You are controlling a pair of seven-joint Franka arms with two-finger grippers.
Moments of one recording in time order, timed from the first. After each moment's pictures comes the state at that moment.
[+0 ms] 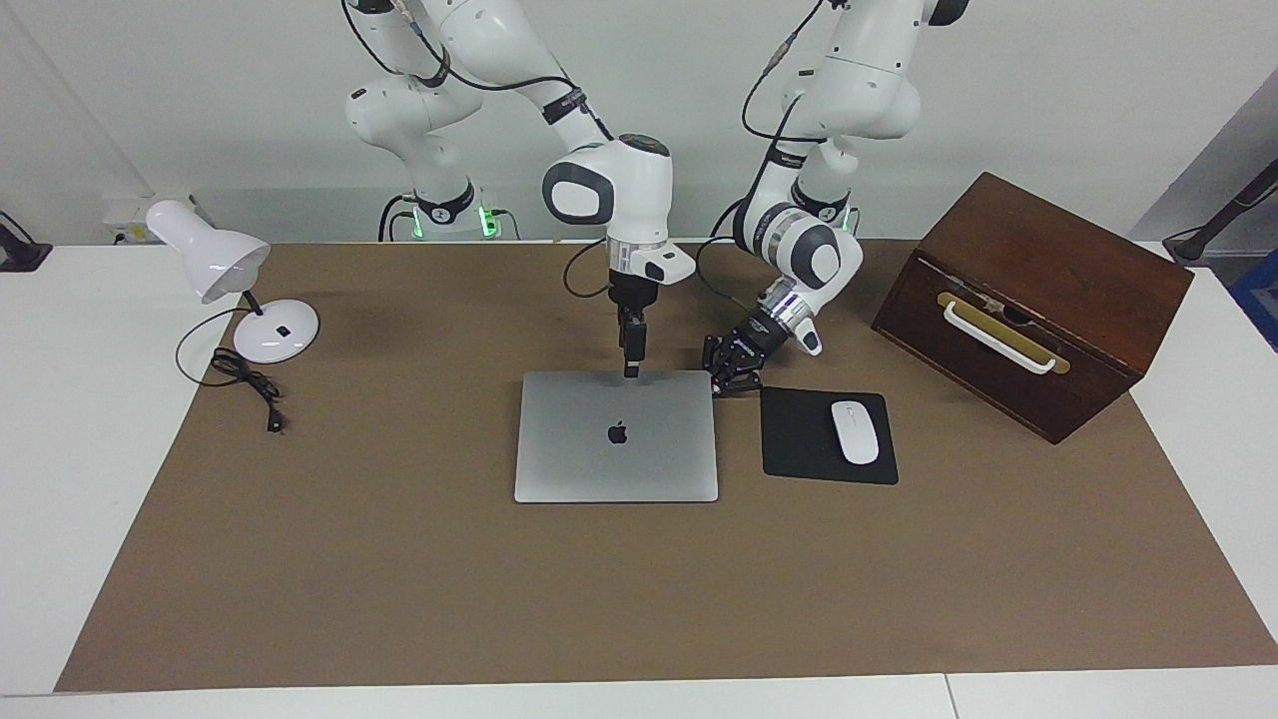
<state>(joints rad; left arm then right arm) -0.34 0.21 -0.16 -2.42 -2.43 2.46 -0.28 0.55 0.23 0.16 -2.15 -0.67 2.54 -0.42</state>
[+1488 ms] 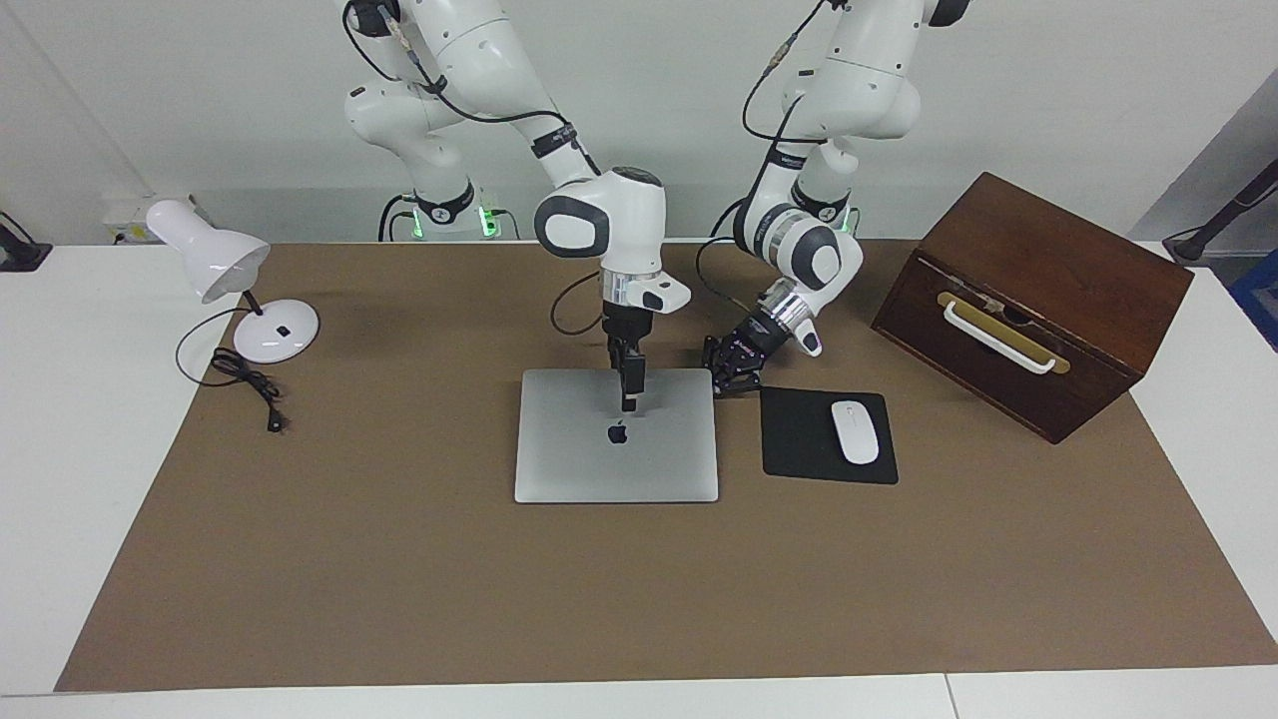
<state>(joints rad) -0.33 0.21 -0.16 -2.42 -2.43 2.45 -0.28 0.49 0.29 0.16 -2.06 -0.83 2.58 -0.42</state>
